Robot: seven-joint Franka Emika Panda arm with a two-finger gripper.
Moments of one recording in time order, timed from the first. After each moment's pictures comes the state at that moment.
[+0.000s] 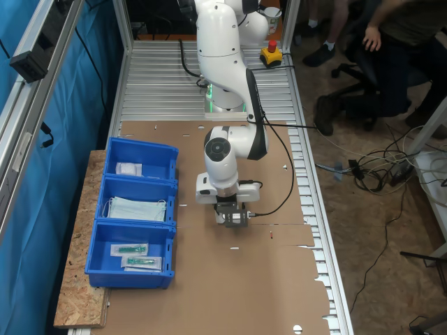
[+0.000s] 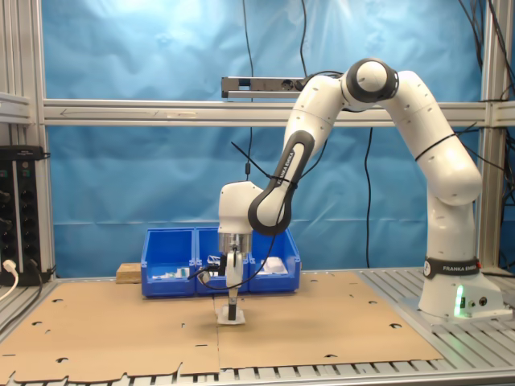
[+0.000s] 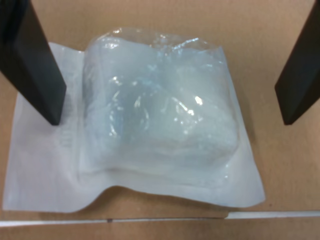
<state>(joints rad) -0.35 0.52 0.26 -2.22 0.04 2.77 0.69</state>
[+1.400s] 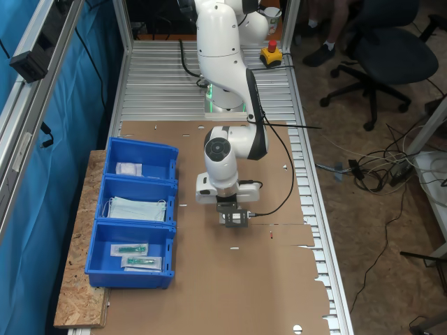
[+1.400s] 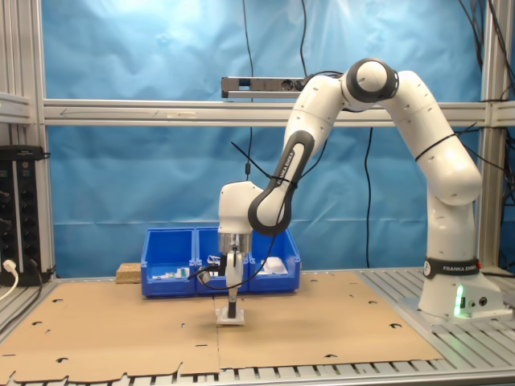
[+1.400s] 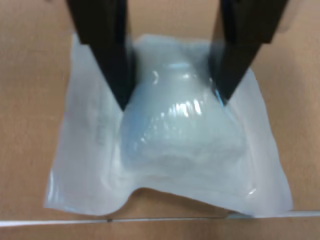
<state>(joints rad) -0.35 0.52 0.26 -2.22 0.04 2.77 0.69</state>
